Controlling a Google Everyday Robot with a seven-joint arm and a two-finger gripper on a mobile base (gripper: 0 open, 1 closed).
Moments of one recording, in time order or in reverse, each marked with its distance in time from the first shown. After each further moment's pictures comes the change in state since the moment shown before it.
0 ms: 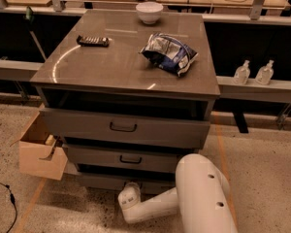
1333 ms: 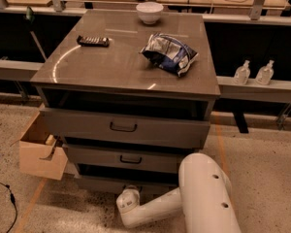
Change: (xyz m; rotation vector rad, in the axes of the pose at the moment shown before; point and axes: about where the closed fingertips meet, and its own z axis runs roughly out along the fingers) arm 0.001 0.008 -0.021 -0.011 0.012 0.013
